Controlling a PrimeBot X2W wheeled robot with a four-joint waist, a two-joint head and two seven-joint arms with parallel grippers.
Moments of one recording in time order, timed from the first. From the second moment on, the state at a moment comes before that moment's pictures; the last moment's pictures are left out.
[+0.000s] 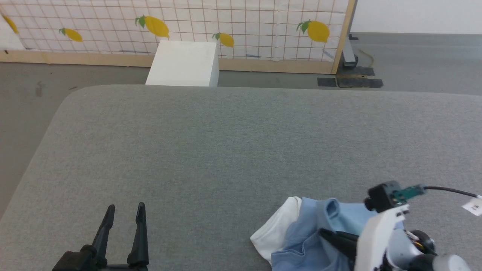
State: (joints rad) left arm 0.23 0.16 -0.05 -0.12 -0.32 -0.05 -0.26; right arm 0.05 -0.17 0.13 -0.18 0.64 0.13 0.89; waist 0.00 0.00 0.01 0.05
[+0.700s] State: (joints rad) left arm 0.15 0.13 -0.07 -0.09 -0.32 -0.07 -0.26; right arm -0.19 -0.08 0.27 0.33 0.42 0.13 0.77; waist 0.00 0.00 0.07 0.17
